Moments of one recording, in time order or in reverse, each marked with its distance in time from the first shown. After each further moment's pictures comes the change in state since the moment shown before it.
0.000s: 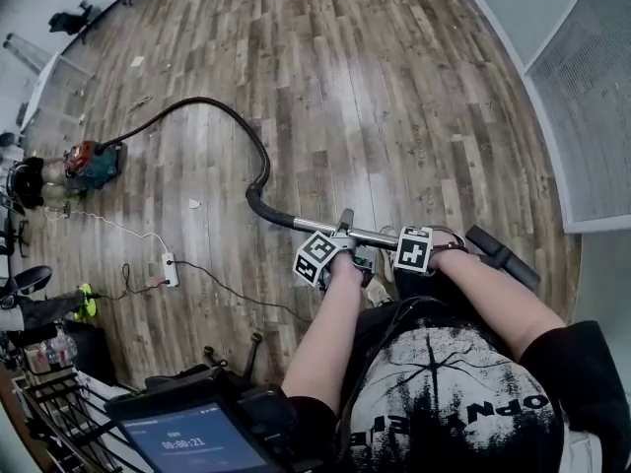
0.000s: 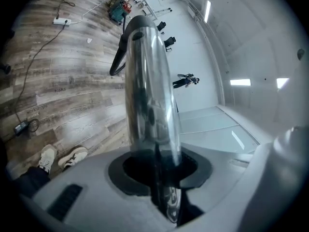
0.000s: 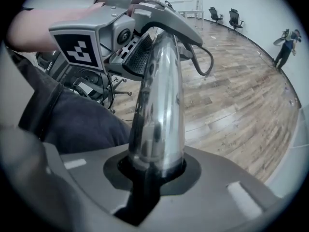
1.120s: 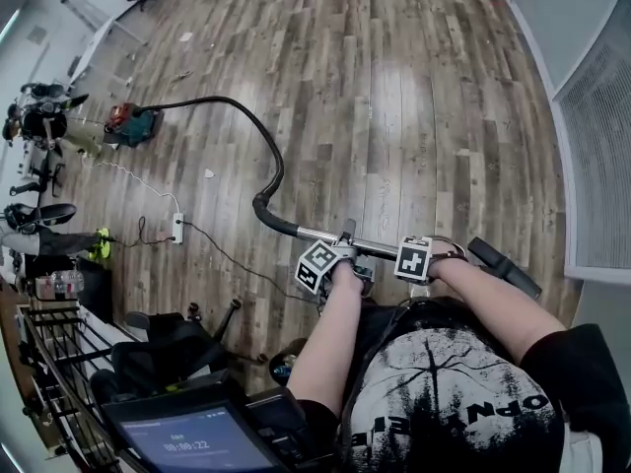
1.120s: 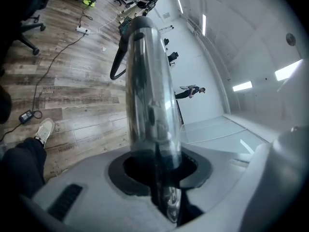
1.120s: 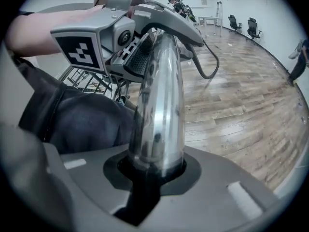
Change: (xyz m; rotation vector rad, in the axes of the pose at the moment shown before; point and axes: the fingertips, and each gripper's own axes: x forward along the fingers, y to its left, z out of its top) left arm 0.019 -0.036 -0.191 -0.029 -0.198 0.070; right arm -0.040 -0.004 -0.206 -0.184 -0.017 0.104
